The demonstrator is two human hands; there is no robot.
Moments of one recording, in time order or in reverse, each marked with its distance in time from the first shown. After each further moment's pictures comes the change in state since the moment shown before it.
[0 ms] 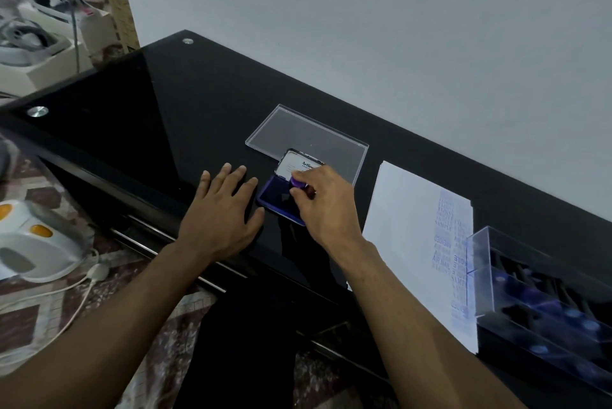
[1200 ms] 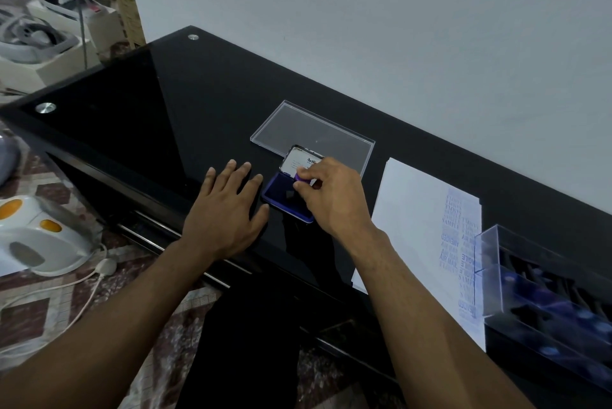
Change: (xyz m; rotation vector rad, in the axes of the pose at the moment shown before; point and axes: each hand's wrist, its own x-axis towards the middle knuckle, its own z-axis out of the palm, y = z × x) left_hand -0.002 0.000 0.002 0.042 0.015 0.001; right_hand 0.011 -0.001 -0.010 -0.060 -0.079 -0.013
